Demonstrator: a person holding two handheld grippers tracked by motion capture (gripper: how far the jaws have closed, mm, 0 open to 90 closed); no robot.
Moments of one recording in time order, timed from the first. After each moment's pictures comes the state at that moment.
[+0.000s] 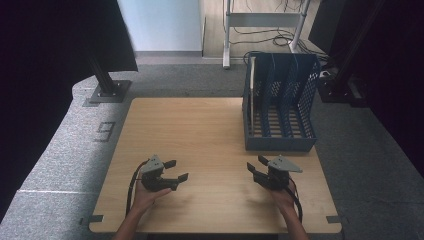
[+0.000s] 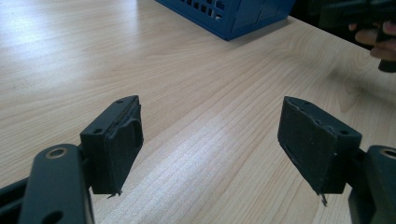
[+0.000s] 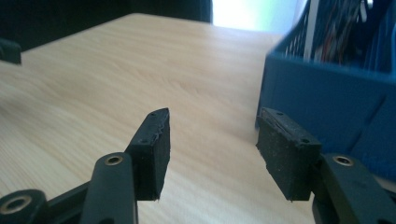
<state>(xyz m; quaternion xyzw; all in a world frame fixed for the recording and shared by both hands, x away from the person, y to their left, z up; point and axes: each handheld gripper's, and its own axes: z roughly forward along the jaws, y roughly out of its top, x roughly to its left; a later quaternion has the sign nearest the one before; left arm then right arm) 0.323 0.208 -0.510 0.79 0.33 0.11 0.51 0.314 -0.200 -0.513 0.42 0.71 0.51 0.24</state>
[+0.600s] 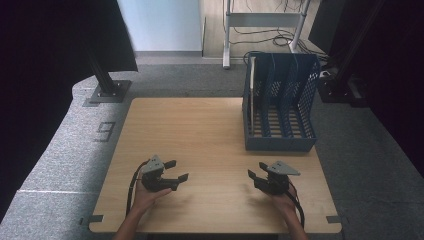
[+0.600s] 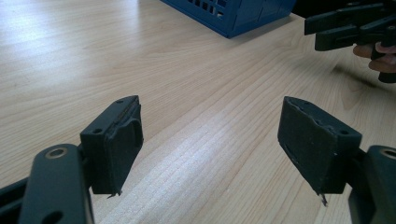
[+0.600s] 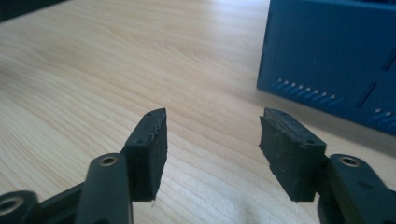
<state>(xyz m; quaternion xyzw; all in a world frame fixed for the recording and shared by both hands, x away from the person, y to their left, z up) 0.322 0.207 -0.510 0.79 0.33 0.11 0.50 0.312 -0.204 -0.534 0.43 0.74 0.48 0.22</state>
